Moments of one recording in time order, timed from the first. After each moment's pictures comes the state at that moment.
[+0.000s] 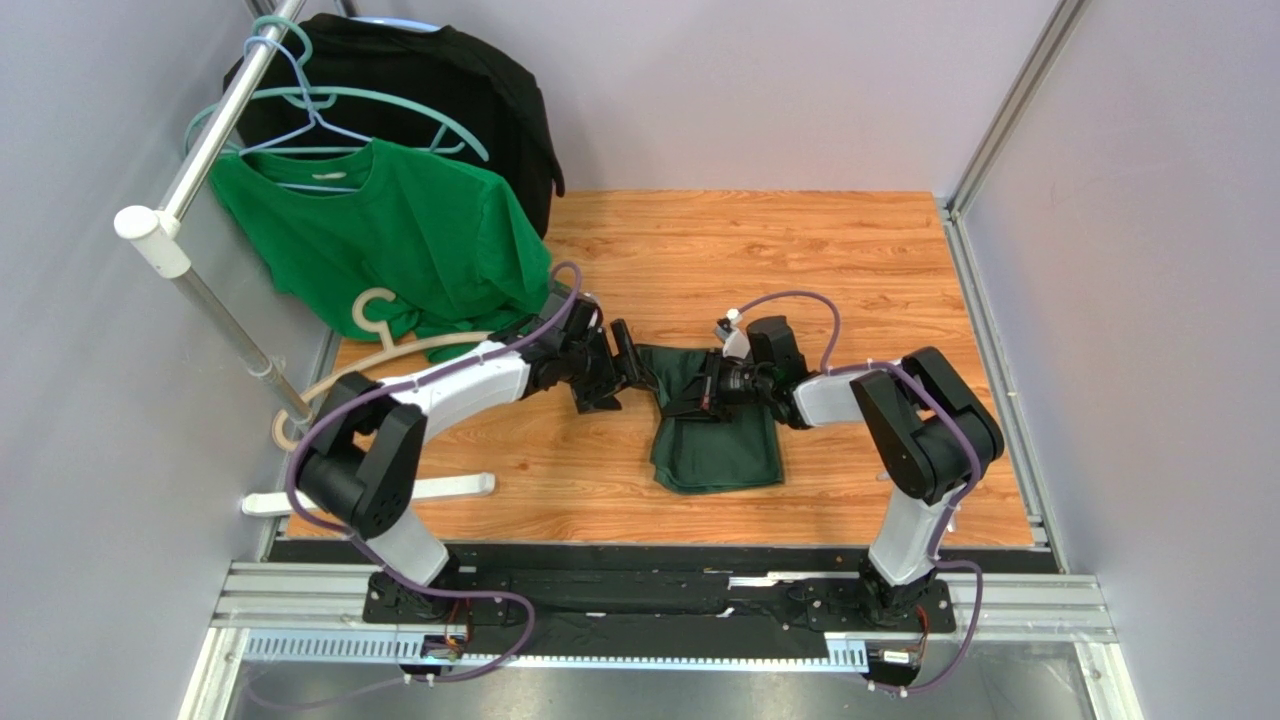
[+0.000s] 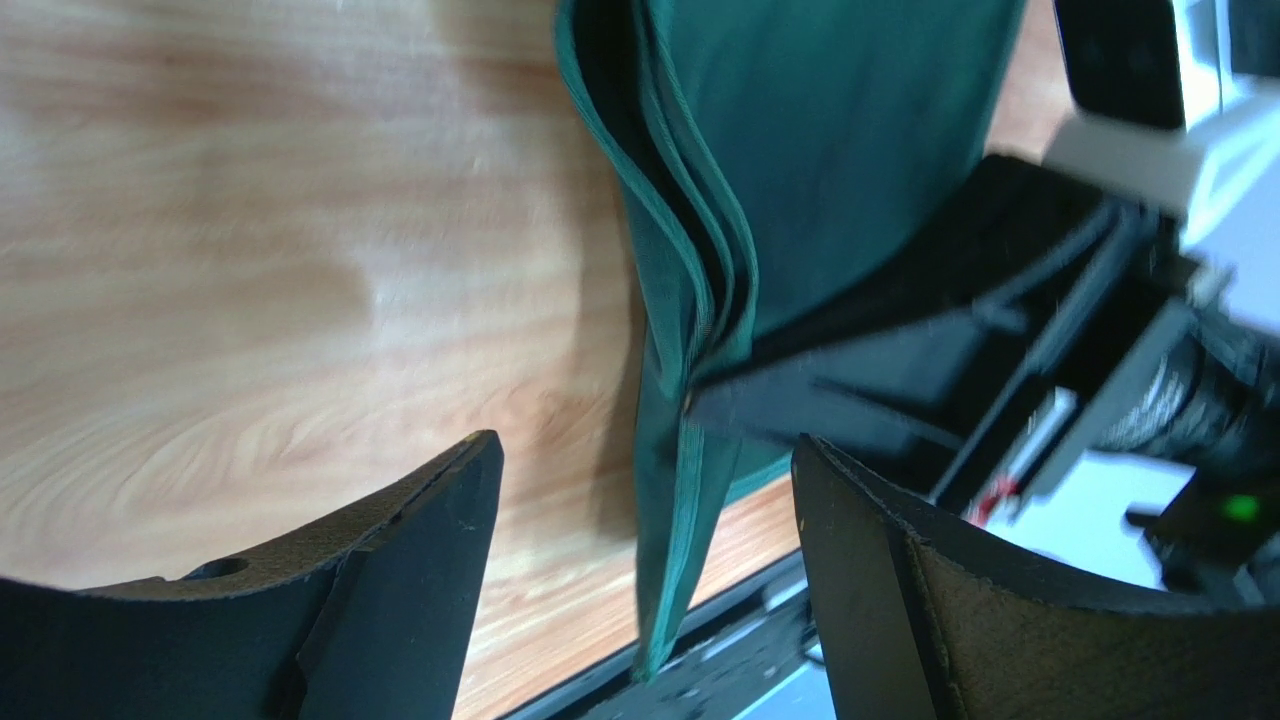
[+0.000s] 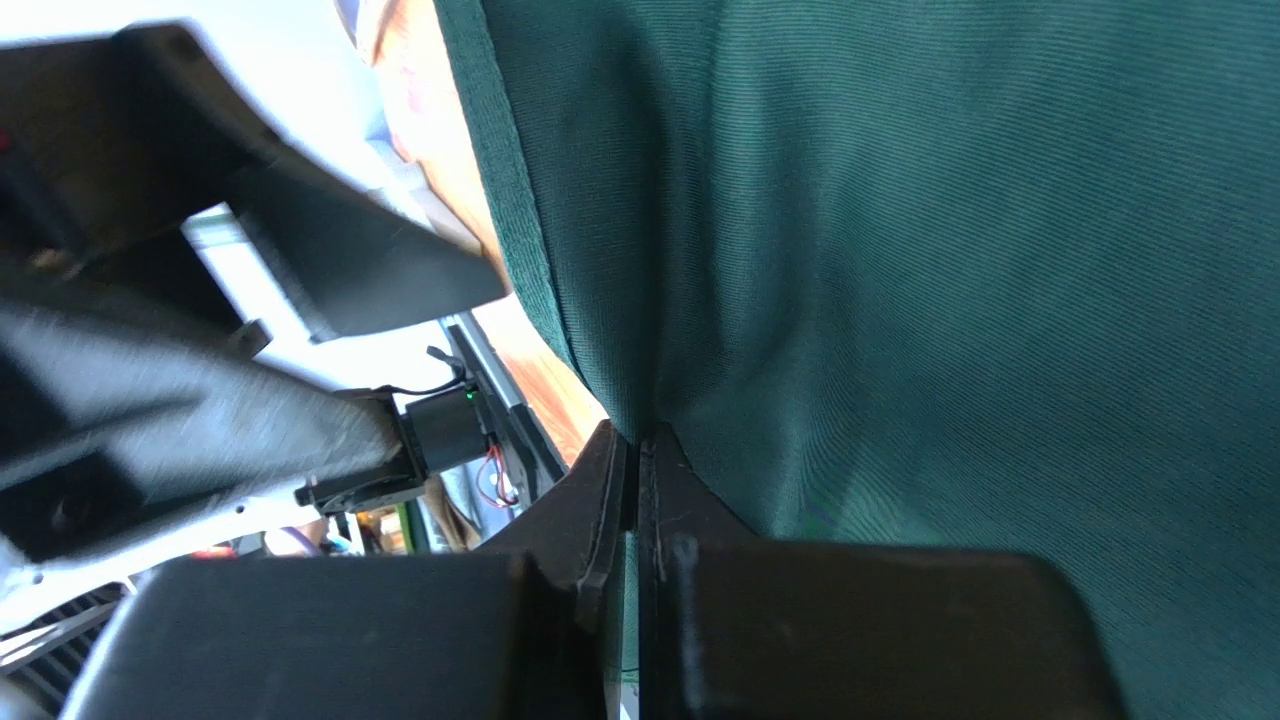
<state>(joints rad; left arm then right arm) -0.57 1.58 0.97 -0.27 0.28 -0.89 0.45 1.80 0.74 0.40 -0.75 0.95</state>
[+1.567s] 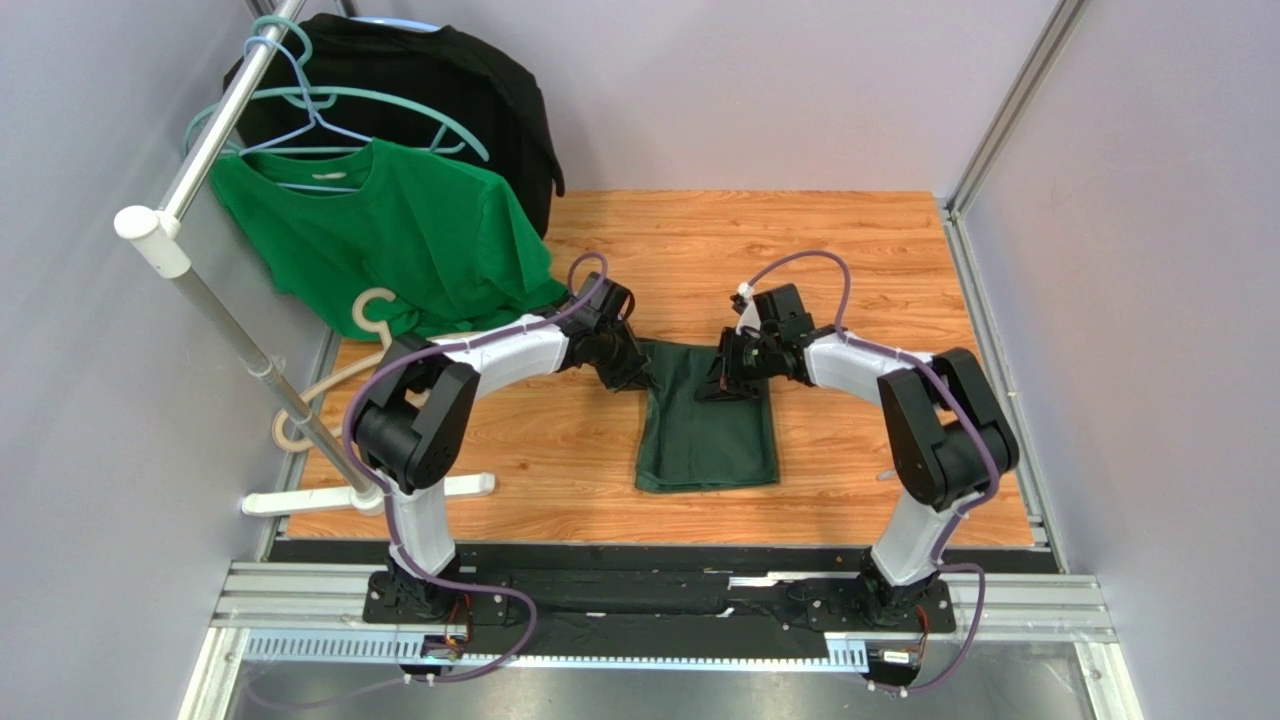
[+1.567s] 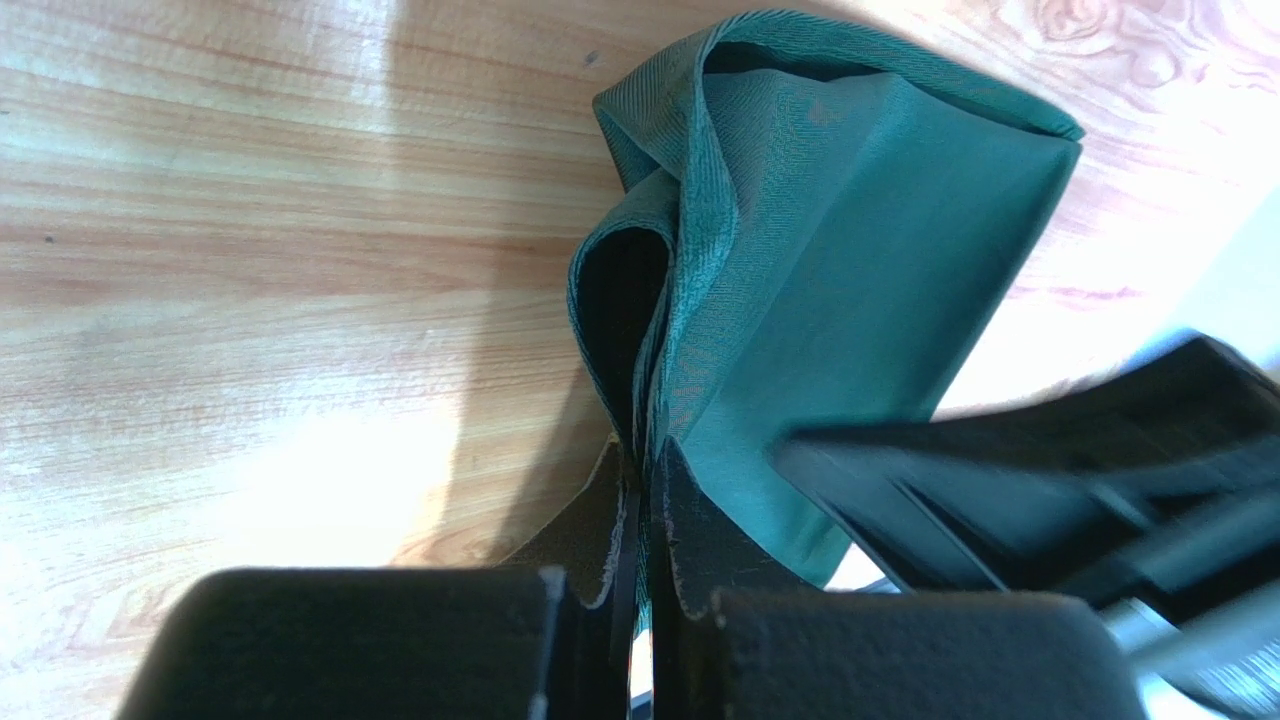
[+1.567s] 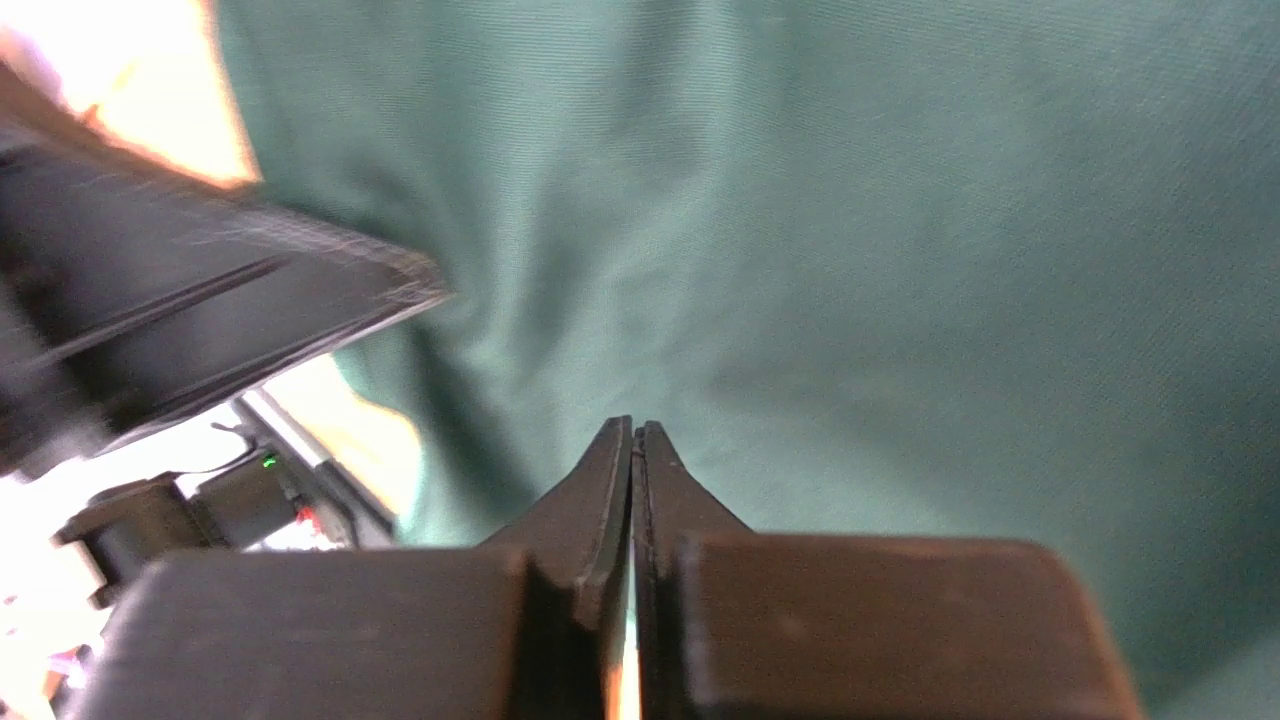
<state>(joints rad) -0.60 1.86 1.20 -0.32 0.22 -1.05 0.38 1.74 0.96 -0.17 -0.54 0.58</state>
